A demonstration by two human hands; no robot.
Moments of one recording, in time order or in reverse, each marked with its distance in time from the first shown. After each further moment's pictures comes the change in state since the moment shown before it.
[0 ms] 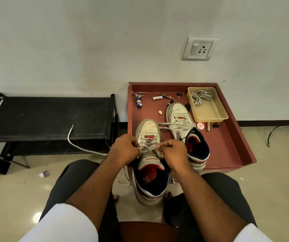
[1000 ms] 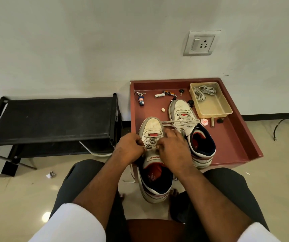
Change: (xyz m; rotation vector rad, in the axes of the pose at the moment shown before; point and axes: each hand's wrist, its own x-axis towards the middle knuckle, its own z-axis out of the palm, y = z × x) left_hand 0.006 -0.007 0.002 0.002 -0.028 0.032; right_hand -0.009 -0.007 0.002 -0.947 -0.060 -0.496
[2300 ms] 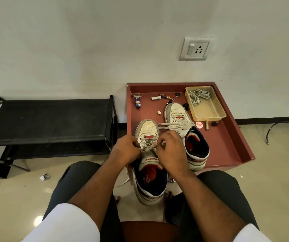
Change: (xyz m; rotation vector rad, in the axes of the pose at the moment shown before) left_hand -0.002 0.004 0.002 0.032 0.030 0.000; right_hand -0.005 0.000 -0.004 0.348 0.218 0.070
